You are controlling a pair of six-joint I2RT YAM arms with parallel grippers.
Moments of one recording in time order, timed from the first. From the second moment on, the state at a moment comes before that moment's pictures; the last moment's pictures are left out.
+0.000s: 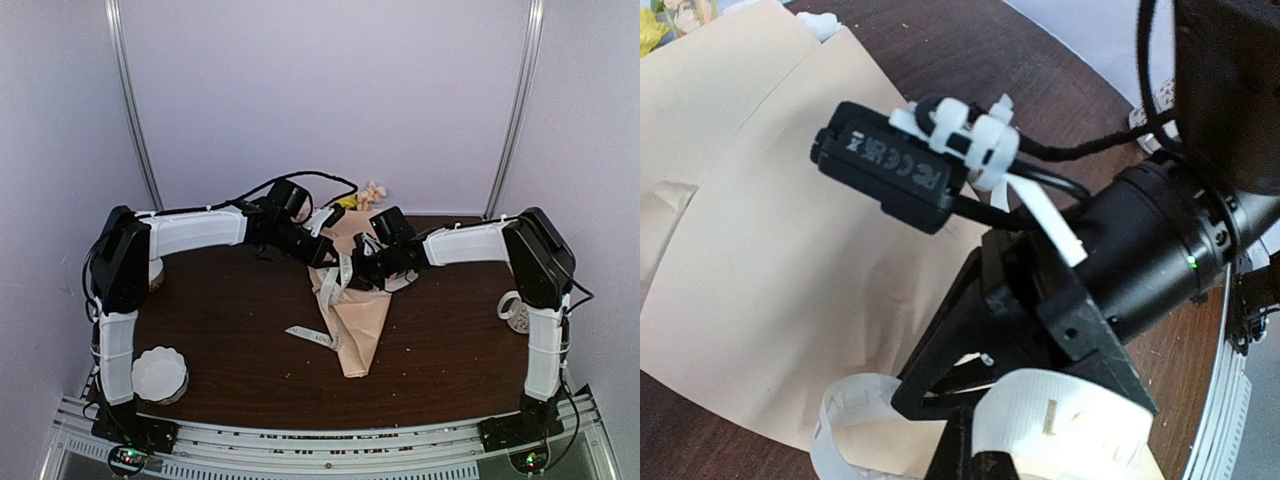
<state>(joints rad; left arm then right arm) -0.73 2.09 1.71 -0.39 0.47 -0.08 0.61 2.05 1.40 -0.15 -0.47 0.79</state>
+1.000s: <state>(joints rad) -0.72 2.25 1.71 -0.31 0.50 -0.26 0.75 1.68 1.11 -0.16 -0.19 0.65</state>
